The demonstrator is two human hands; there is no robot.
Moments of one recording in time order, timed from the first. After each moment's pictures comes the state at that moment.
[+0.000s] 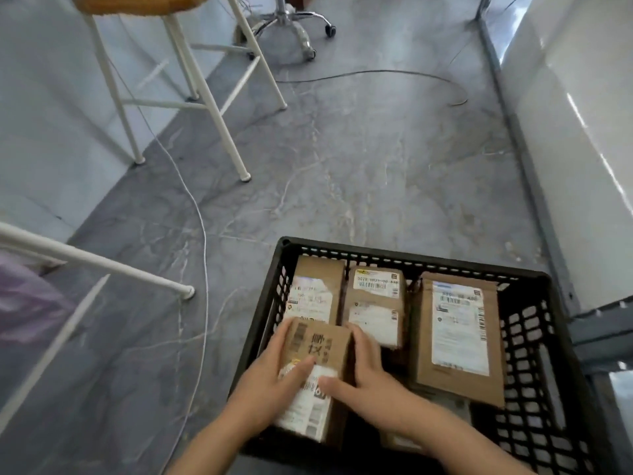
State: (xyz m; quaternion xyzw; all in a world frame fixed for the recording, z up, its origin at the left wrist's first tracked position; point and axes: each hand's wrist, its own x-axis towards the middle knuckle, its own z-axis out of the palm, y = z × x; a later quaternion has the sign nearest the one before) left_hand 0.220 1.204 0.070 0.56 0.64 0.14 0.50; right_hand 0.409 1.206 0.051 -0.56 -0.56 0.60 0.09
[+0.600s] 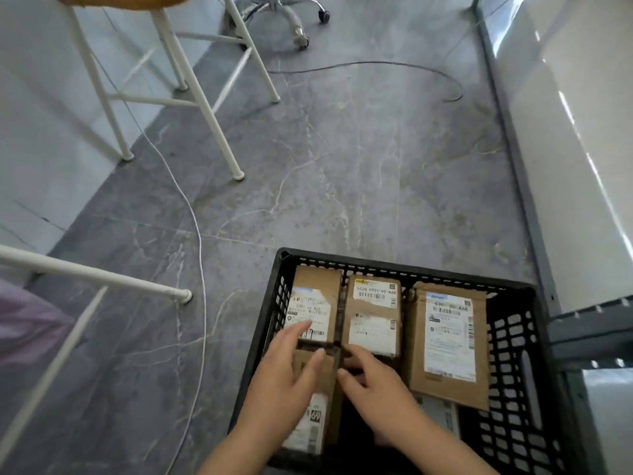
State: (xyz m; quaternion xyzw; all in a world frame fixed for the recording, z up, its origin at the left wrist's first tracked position) left_hand 0.243 1.216 0.122 0.61 0.64 0.21 0.43; right_hand 0.407 1.212 0.101 -0.64 -0.50 0.57 0.13
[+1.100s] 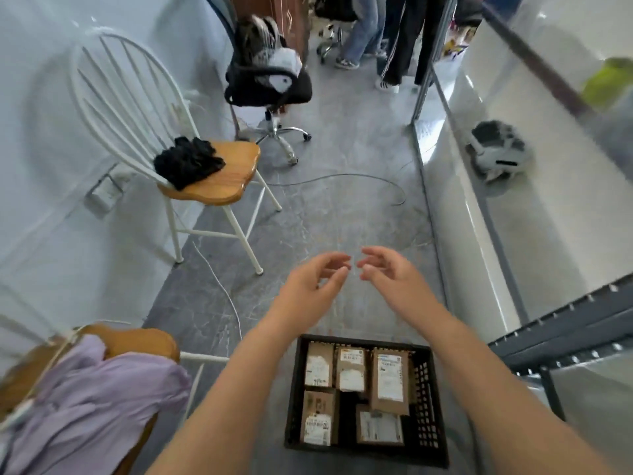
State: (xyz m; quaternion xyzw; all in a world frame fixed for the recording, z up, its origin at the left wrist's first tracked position) left_hand 0.253 1.308 0.641 0.69 0.48 0.31 0.45; right_hand 0.421 1.299 0.633 -0.62 -0.54 0.44 0.37
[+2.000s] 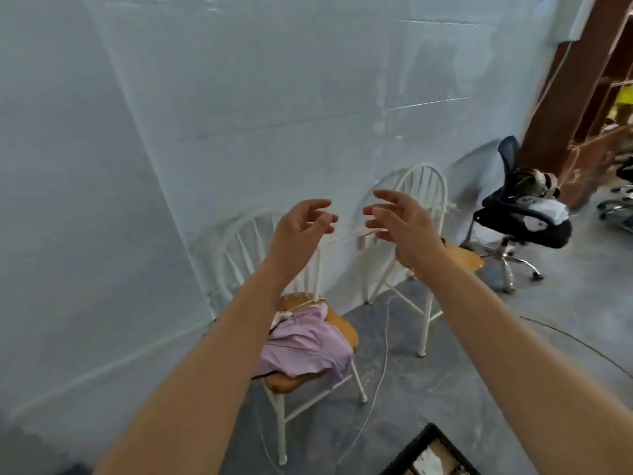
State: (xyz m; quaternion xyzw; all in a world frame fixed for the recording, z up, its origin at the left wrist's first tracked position) left_hand 0.057 1.046 0.917 0.42 0.64 0.63 0.14; right_hand 0.187 1.166 0.928 -0.20 -0.70 0.57 0.37
